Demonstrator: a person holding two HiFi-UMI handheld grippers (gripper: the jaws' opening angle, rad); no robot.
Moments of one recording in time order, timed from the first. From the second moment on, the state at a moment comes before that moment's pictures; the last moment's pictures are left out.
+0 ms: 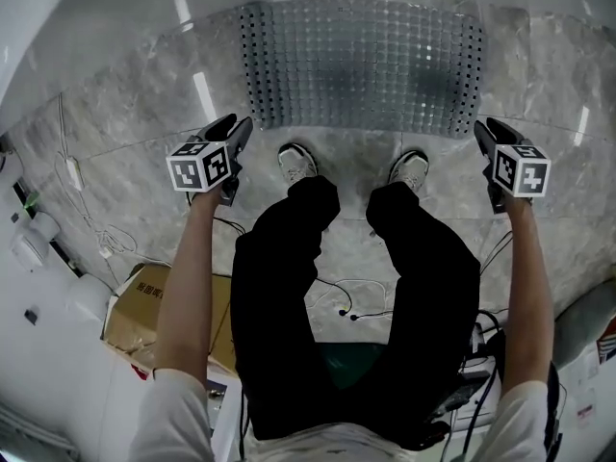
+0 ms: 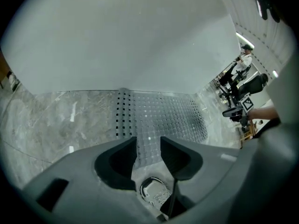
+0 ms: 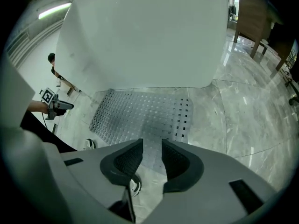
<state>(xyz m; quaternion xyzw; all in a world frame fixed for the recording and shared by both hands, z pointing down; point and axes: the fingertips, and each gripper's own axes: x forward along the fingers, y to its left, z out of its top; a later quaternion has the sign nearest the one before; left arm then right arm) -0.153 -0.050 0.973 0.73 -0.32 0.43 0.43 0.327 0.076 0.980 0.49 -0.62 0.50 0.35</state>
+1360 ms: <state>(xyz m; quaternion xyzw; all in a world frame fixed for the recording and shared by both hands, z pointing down) -0.181 -0.140 1.169 0.70 -0.38 0.42 0.43 0.397 0.042 1.168 0.57 -0.53 0.50 0.37</state>
